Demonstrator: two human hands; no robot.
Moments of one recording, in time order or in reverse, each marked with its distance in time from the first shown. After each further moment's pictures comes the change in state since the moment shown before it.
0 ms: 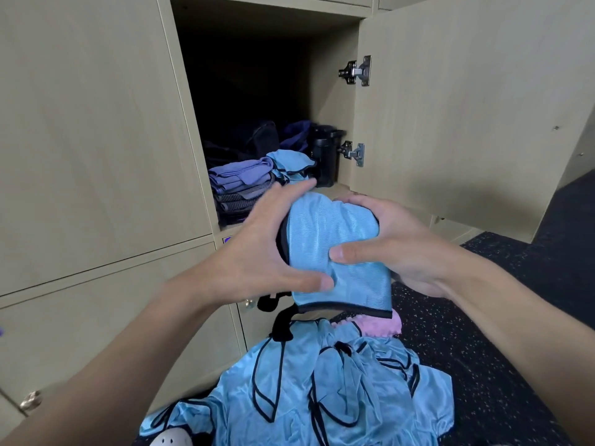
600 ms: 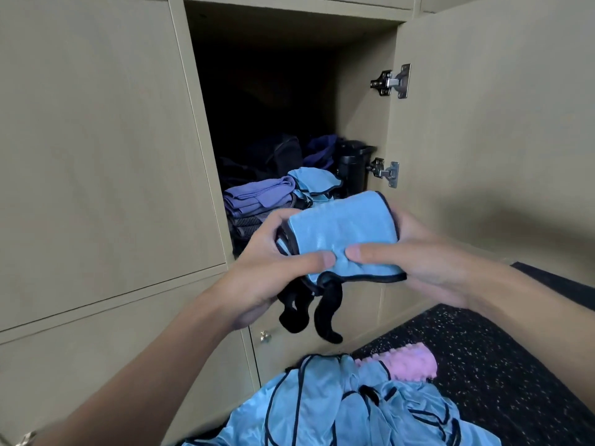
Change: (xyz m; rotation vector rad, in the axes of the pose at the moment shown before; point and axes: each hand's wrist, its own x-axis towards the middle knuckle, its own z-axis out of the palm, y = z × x) left_hand 0.059 -0.038 -0.006 -0.692 0.259 -0.274; right_hand 0.087 0.016 -0.027 0.028 -0.035 0.037
